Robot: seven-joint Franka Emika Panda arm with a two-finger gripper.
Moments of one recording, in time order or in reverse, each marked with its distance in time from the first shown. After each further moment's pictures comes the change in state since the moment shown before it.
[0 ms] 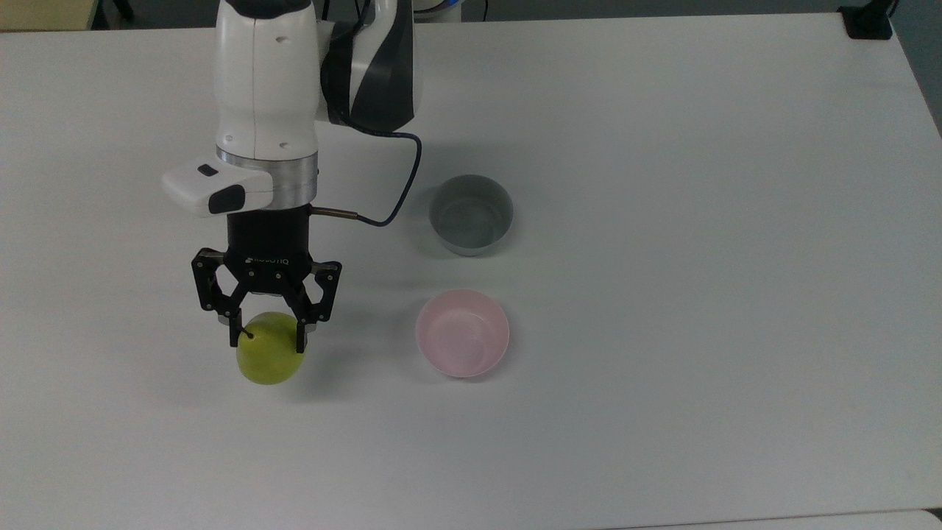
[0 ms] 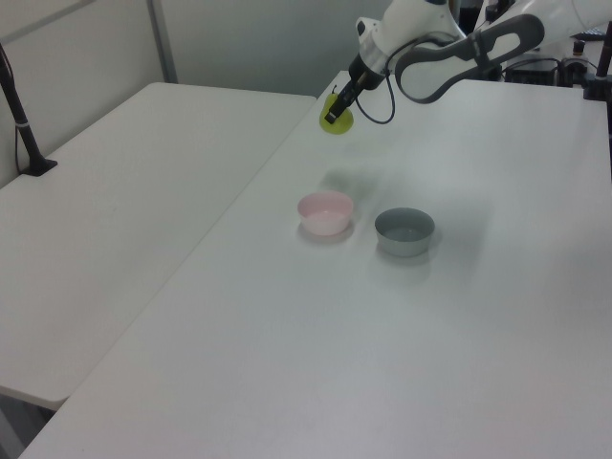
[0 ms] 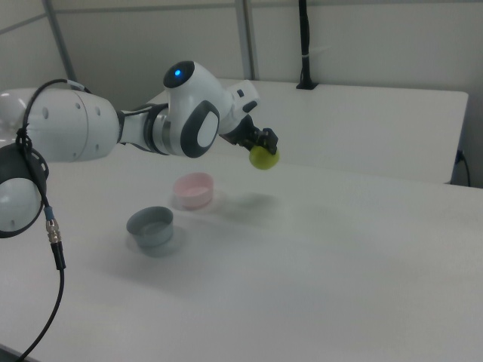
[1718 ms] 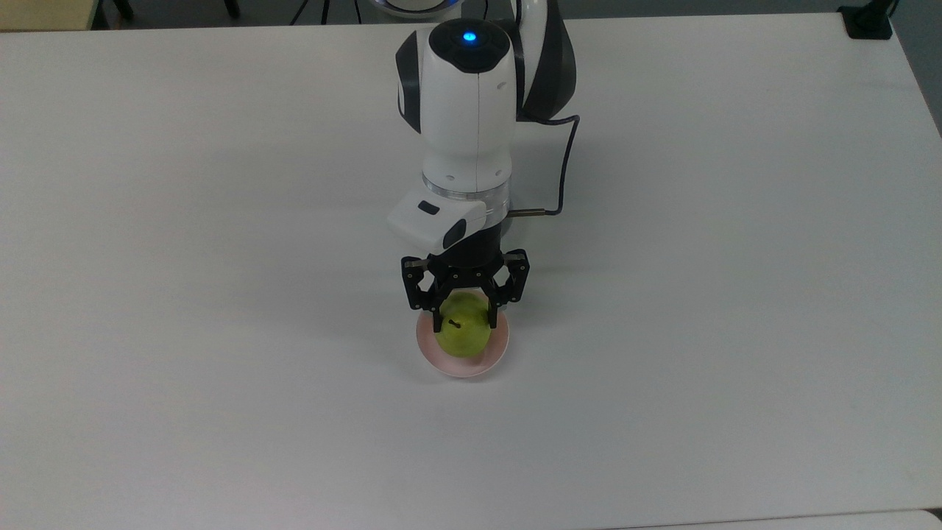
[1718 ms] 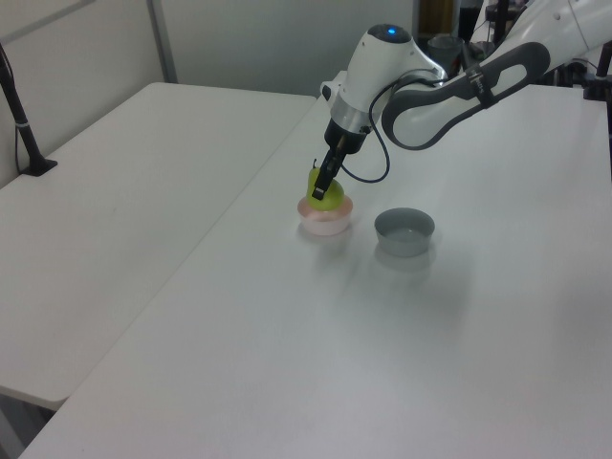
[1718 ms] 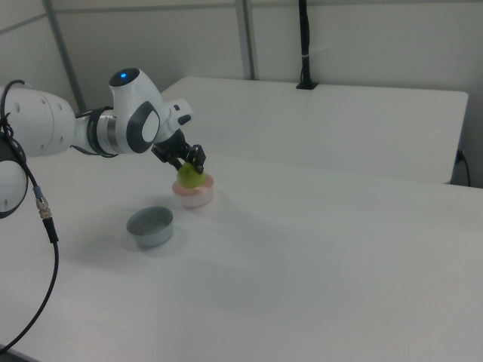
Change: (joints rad) arm 0.240 0.012 0.022 -0.033 -0.008 -0.201 0.115
